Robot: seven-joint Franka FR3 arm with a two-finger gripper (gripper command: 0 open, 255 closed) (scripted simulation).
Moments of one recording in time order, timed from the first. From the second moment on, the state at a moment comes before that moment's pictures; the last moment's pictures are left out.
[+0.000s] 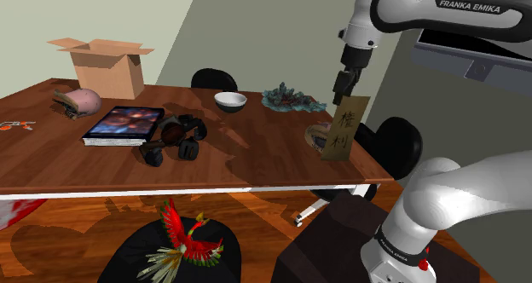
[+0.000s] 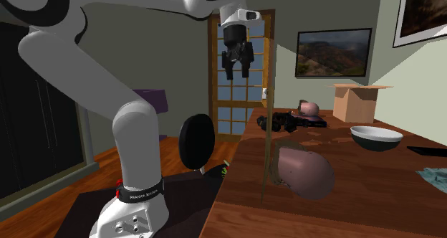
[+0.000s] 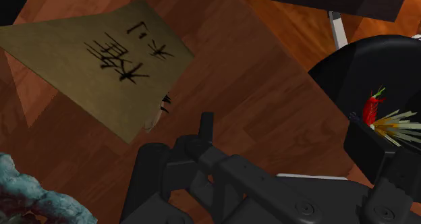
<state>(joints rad) -0.02 -0.77 0.00 -2.30 -0.08 1.56 -0.14</state>
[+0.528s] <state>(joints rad) 0.05 -0.83 -0.23 -2.28 -0.18 1.53 -0.58</state>
